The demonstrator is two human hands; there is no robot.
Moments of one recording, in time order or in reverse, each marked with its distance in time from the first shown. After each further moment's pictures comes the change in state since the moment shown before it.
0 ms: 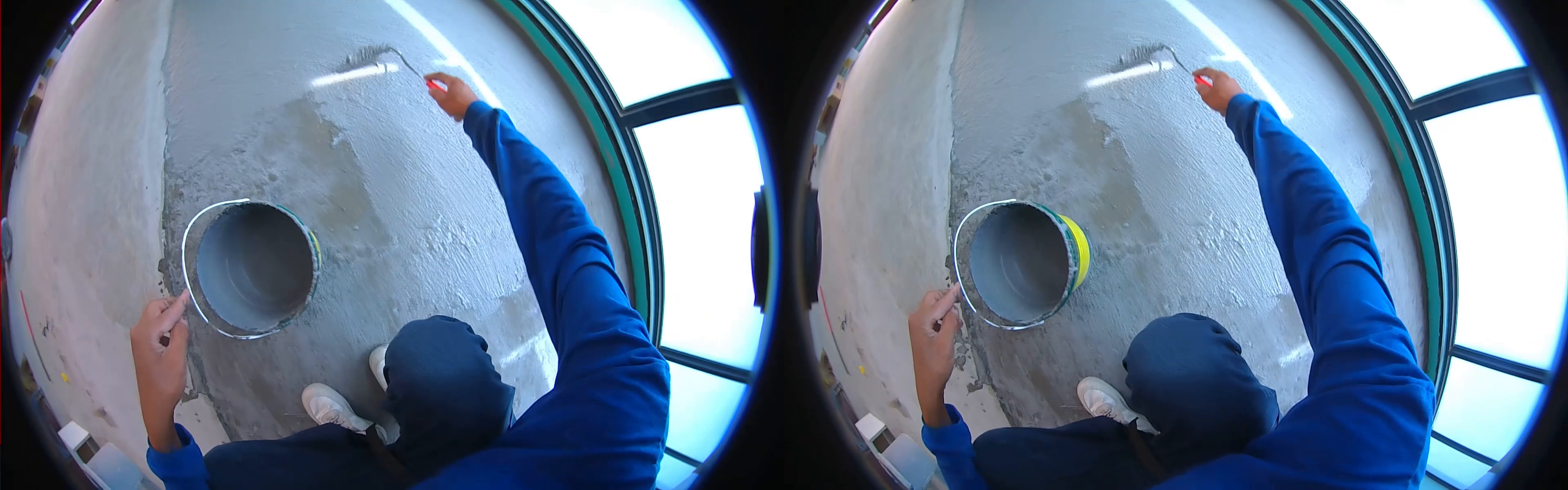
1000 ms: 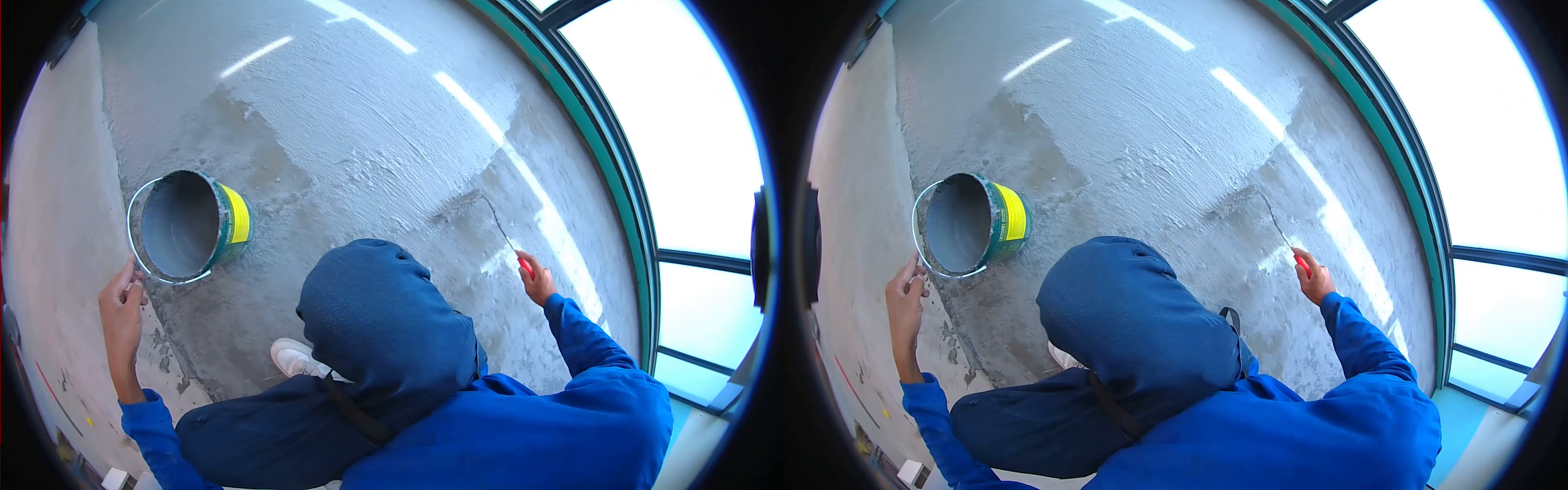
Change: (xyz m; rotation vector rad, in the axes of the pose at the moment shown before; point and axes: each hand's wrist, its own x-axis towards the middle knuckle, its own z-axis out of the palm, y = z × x) left_hand -0.017 -0.011 0.009 0.067 -0.052 0.081; right_hand -0.599 0.252 -0.045 -0.019 0.010 0.360
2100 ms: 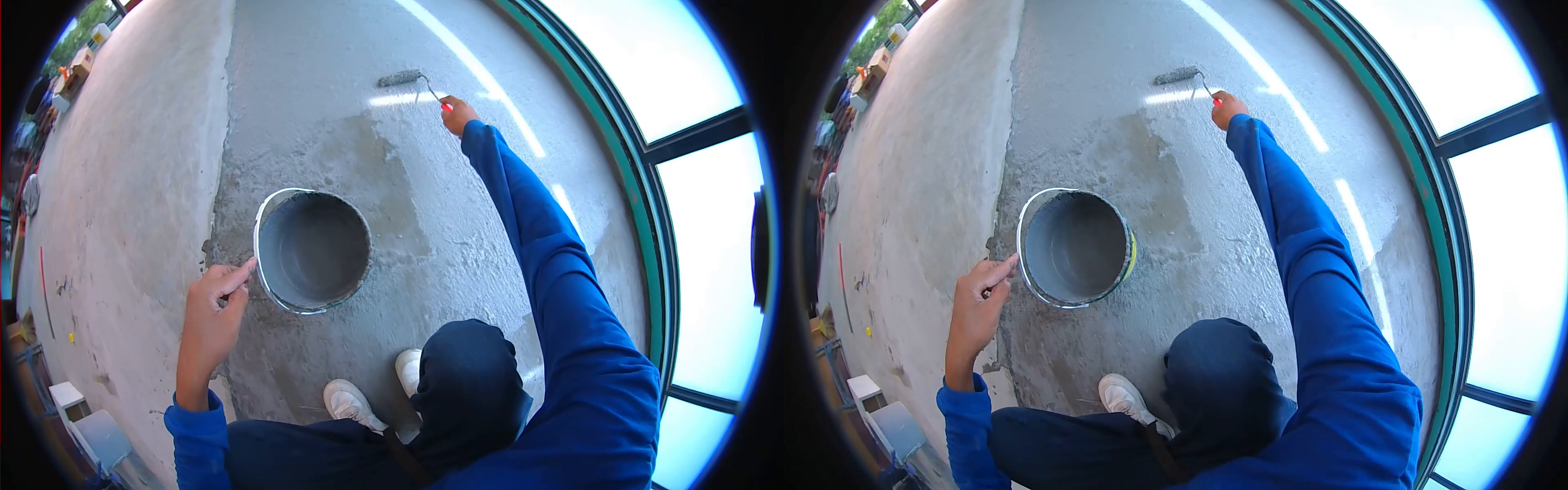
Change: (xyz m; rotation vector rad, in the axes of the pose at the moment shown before) left_hand 0.007 -0.001 -0.010 -0.178 0.061 0.051; right_hand 0.493 -0.498 0.110 -0.084 0.158 -0.475
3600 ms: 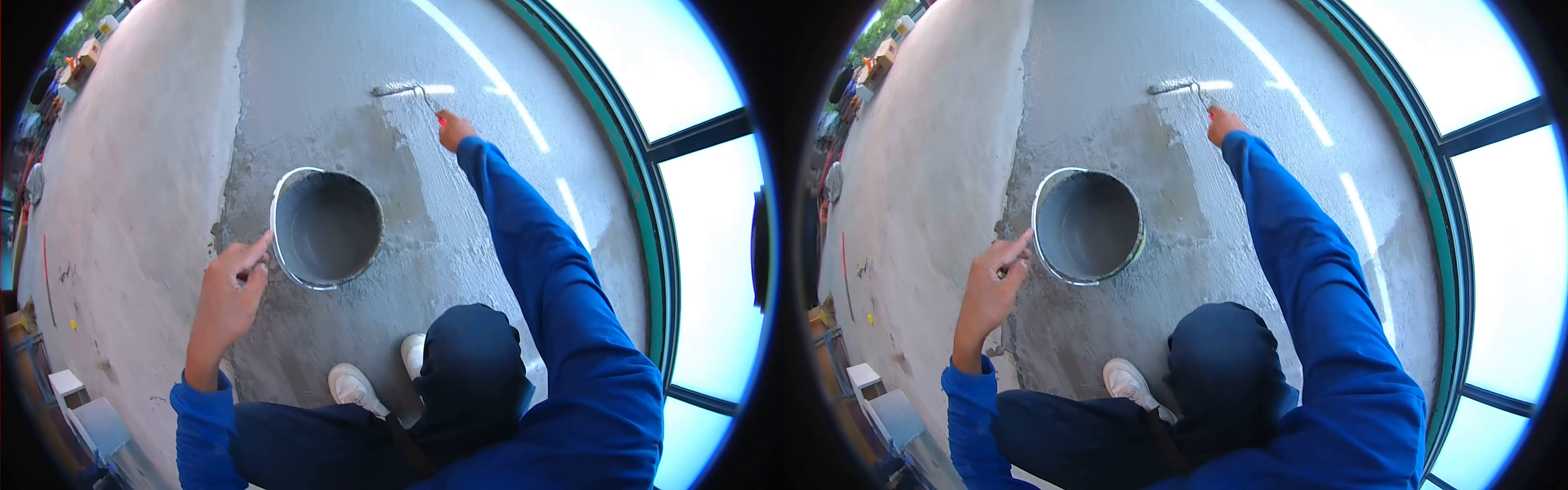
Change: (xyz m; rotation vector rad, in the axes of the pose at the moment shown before) left_hand -0.010 0.001 -0.001 0.012 -0.051 0.025; right_hand -0.057 -0.016 0.025 -0.072 -0.092 -0.049
